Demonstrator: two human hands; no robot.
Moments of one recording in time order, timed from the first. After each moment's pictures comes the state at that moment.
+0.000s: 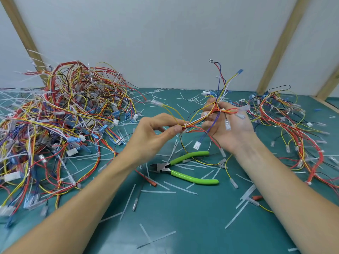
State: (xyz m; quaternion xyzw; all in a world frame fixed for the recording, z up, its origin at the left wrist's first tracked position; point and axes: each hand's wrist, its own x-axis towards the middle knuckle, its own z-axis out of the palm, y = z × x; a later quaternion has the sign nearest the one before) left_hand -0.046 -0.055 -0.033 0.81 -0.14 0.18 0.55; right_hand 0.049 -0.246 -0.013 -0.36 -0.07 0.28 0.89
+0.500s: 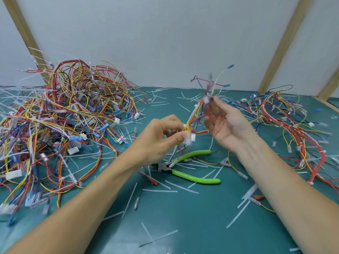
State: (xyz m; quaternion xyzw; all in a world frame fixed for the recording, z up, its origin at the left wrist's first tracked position) left_hand -0.048 -0.057 -0.033 0.83 -0.19 0.12 0.51; right_hand 0.050 -0.242 -0.013 -0.44 -0.06 0.22 0.87
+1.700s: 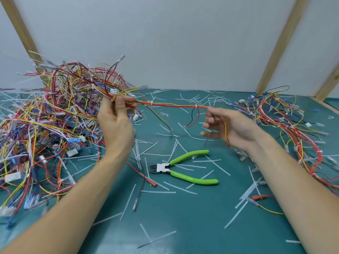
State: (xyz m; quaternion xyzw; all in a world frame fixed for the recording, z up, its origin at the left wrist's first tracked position) left_hand -0.029 -0.018 -0.035 0.64 0.07 0.49 0.59; right_hand 0.066 -0.272 -0.017 -0.61 -0.15 0.29 0.73
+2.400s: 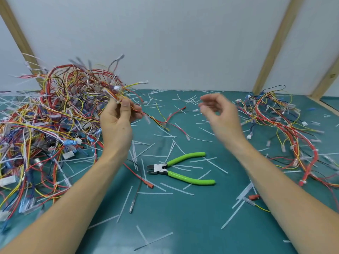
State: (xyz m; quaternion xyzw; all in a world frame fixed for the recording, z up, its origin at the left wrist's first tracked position) left_hand -0.029 -0.024 -0.033 0.63 0.04 0.42 0.65; right_hand 0.058 -0.248 -0.026 -0.76 -0.20 -0.13 0.60
